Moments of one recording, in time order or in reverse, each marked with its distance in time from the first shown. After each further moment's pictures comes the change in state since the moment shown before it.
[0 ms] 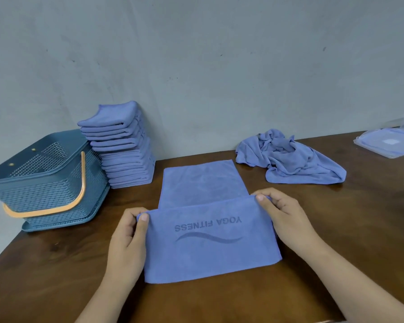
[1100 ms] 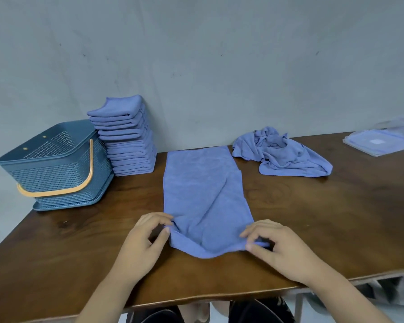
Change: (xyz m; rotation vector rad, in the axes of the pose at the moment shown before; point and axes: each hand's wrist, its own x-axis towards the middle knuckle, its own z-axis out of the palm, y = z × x) left_hand -0.042 -0.008 -0.002 0.200 -0.321 0.241; right_hand -0.089 0.013 -0.011 -0.388 -0.293 -0.250
